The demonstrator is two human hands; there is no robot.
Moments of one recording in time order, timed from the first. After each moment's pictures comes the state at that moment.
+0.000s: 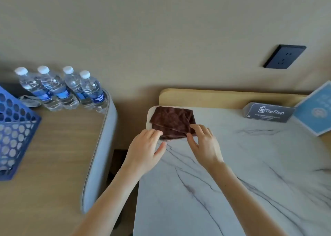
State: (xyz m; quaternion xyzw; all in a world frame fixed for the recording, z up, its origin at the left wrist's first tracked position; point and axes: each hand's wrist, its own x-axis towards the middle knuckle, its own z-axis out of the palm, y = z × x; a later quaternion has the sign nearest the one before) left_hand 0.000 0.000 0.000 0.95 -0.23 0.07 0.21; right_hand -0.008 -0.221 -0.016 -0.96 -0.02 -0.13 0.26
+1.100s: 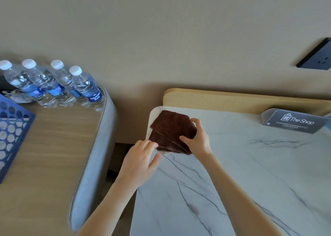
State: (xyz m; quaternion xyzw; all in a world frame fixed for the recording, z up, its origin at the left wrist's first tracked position) left_hand 0.025 0.007 -0.050 0.96 -0.16 0.00 0.23; right_hand 0.081 -0.216 -0.080 -0.85 0.12 0.05 0.51
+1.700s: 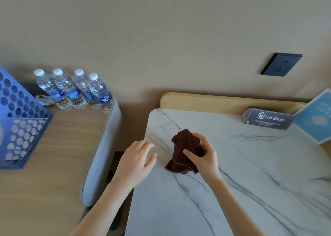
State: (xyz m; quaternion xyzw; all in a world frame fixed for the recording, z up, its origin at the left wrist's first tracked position) left_hand -0.052 0.007 0.004 0.96 -0.16 0.05 0.20; right_hand -0.056 -0.232 -0.013 -0.75 0.09 -0.04 0.66
